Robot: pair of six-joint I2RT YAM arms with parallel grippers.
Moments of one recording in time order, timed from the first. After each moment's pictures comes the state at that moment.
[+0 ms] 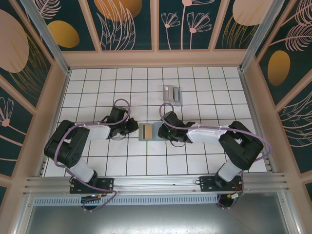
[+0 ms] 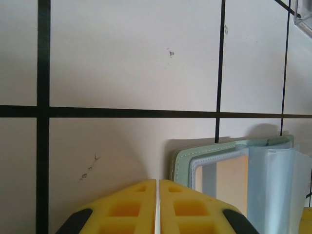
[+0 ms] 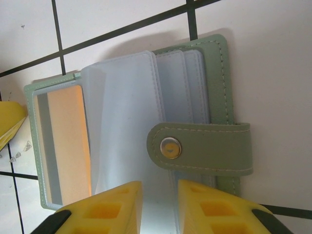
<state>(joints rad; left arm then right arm) -0.43 1.64 0.62 0.14 0.33 -0.74 0.85 1.61 0.78 -0.13 0.00 1.00</state>
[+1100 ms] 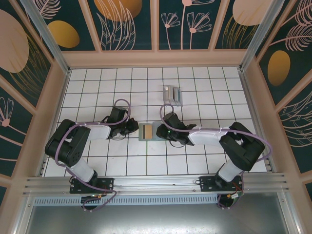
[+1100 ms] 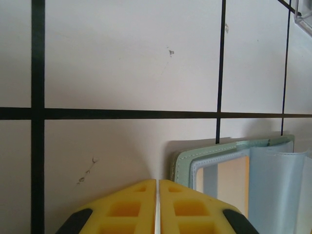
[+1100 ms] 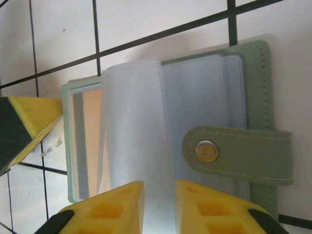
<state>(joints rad) -0.43 1.65 0.62 0.15 0.34 -0.74 0.86 1.58 0.71 0.03 -0.04 0.99</state>
